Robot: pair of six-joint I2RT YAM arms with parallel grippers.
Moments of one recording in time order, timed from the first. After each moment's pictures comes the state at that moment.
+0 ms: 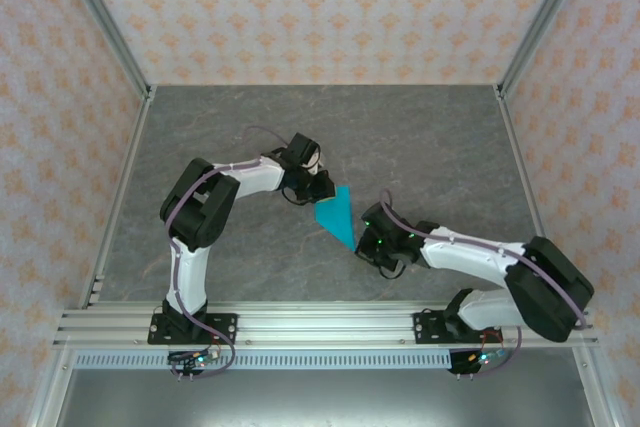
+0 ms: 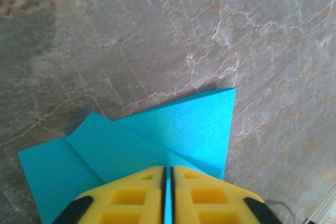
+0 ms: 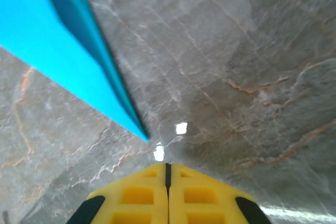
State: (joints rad) left arm -0.50 2.03 1.28 -0.31 0.47 -0.75; right arm 0.79 1.27 0.55 -0.37 -0.13 1.19
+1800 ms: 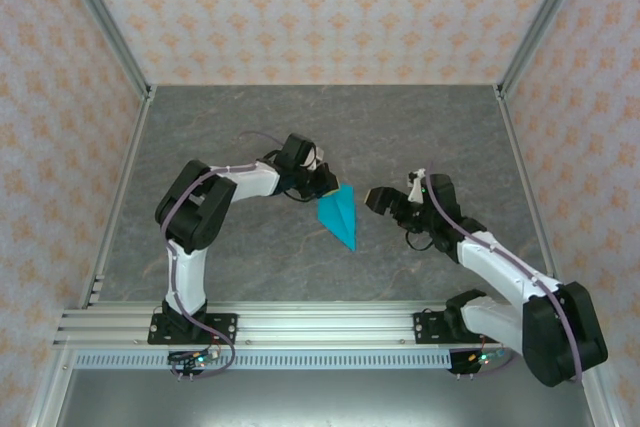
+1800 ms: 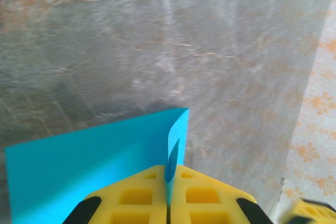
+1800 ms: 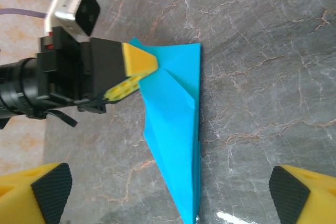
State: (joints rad) left arm -0.49 1.97 1.19 -0.07 0.53 -0.93; right arm 0.32 1.07 0.46 -0.04 -0.45 0.79
